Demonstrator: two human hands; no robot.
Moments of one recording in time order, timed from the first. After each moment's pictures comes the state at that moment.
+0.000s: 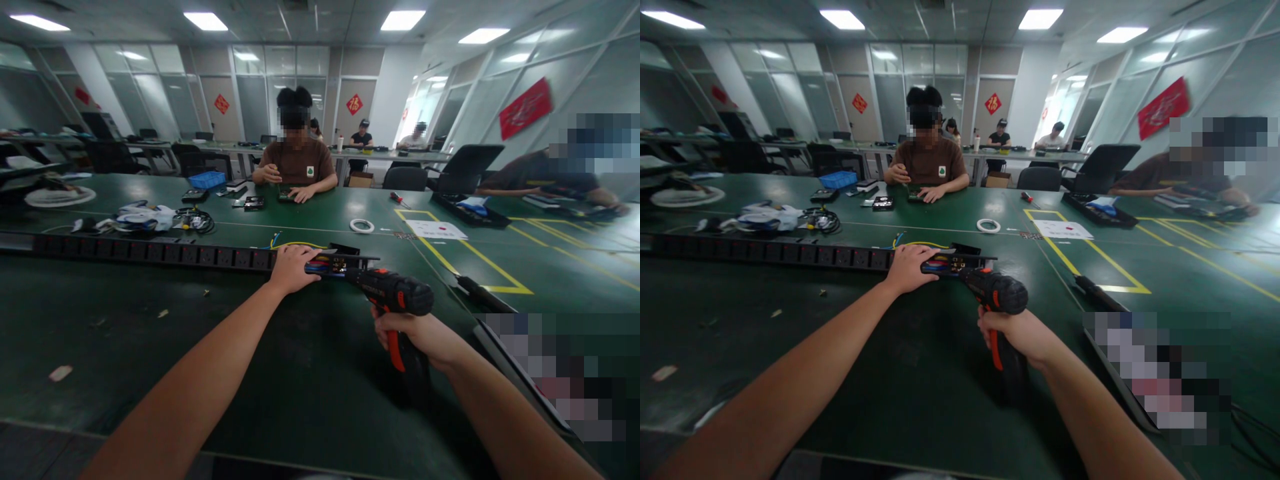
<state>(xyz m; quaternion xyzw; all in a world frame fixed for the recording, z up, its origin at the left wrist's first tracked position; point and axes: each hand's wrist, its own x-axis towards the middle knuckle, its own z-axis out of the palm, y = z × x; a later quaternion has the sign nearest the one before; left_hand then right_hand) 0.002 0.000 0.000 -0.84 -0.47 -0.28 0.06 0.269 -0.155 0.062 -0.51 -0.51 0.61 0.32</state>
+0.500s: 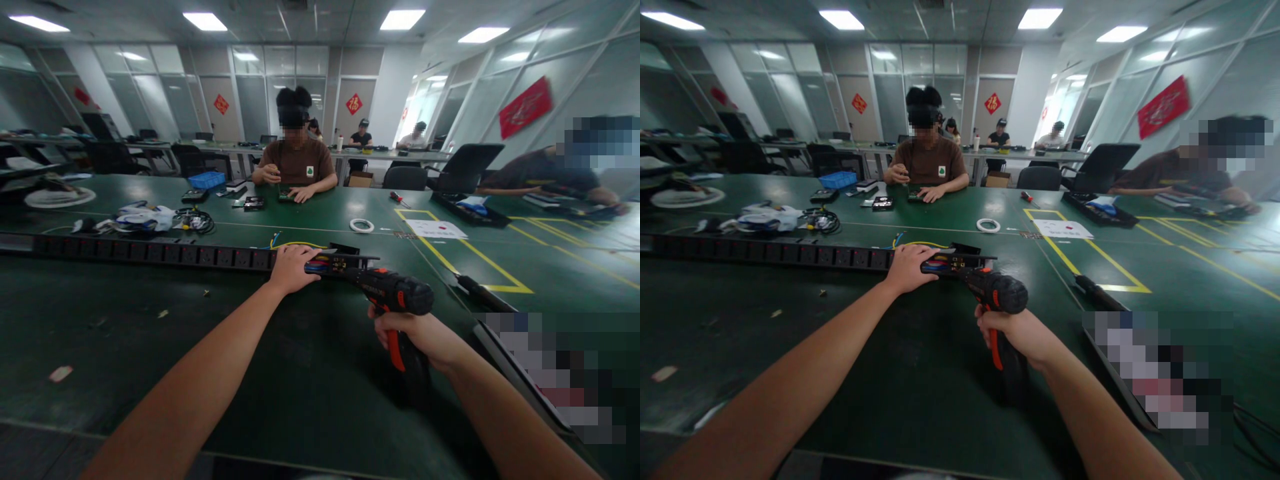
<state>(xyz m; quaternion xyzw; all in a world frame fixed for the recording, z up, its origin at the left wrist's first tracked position) 0.003 -0.001 0.001 -0.83 -0.47 -0.27 0.06 0.268 -0.157 0.062 -0.52 -0.50 0.61 0.33</state>
